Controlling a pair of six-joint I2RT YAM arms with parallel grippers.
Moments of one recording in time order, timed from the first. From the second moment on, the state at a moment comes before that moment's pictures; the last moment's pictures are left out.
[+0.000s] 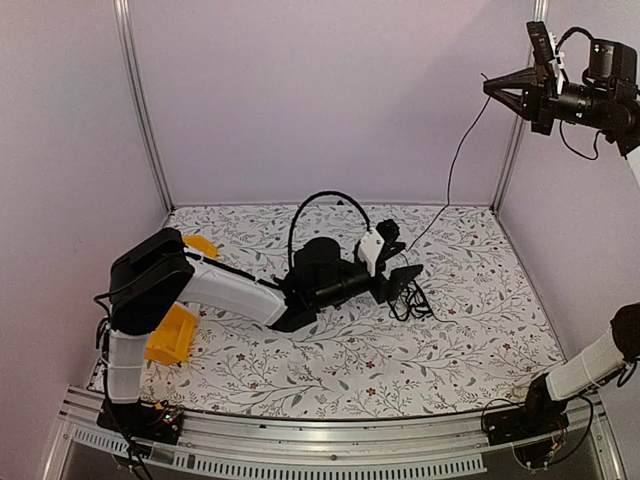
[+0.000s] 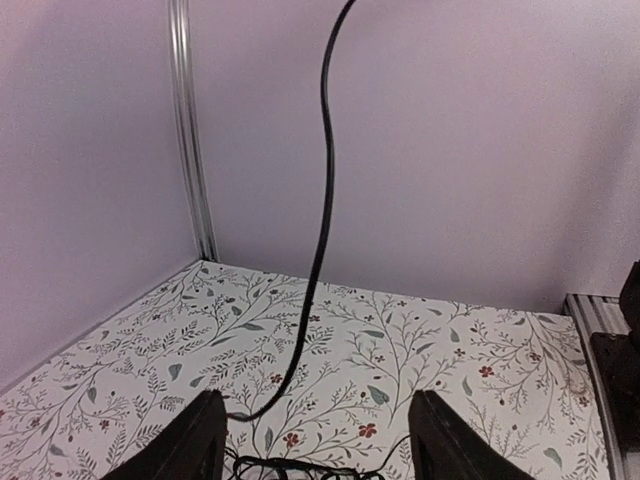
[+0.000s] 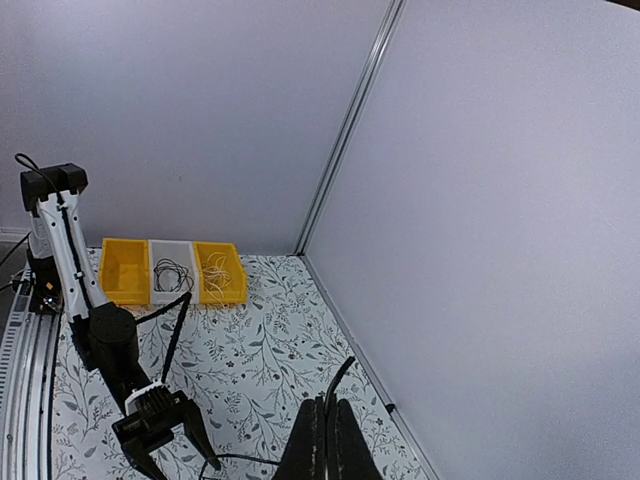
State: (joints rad) left arm -1.07 2.09 1.24 0.92 0.06 0.02; right arm 0.10 1.42 2.06 -0.82 -1.01 -0.50
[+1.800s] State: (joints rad) left arm -1.09 2.14 1.54 0.51 0.20 0.30; right arm 0.10 1.32 1.93 -0.86 -0.96 -0.52
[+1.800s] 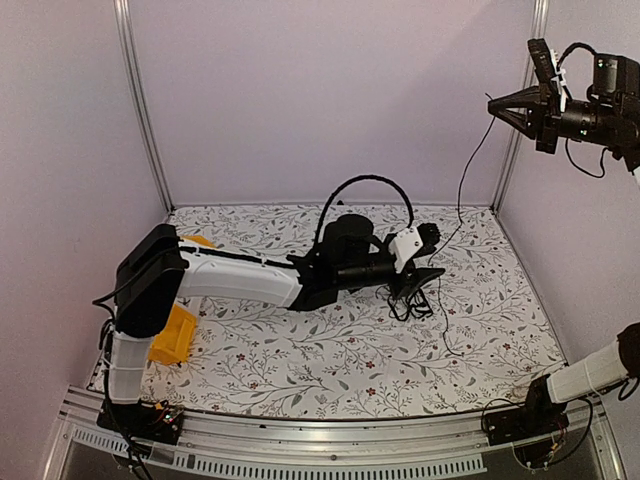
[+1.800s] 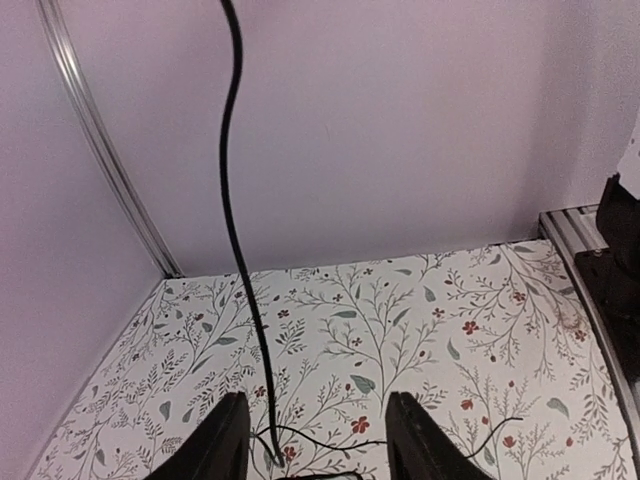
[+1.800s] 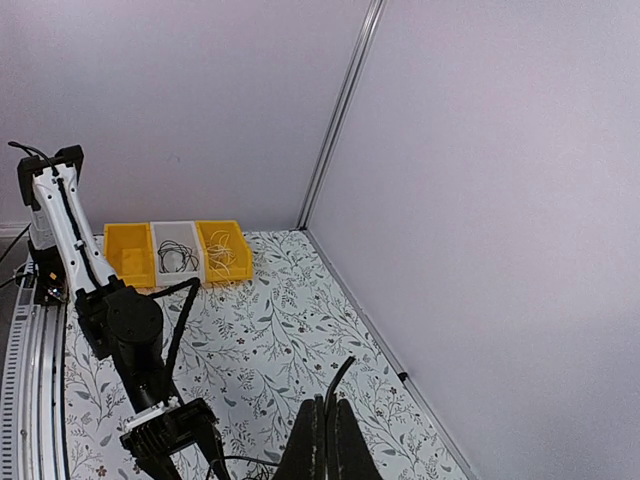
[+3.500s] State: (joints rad) left arm -0.78 0.86 1.12 -0.33 -0.15 0.06; right arm 0.55 1.70 1.47 -0.59 -0.93 -0.49
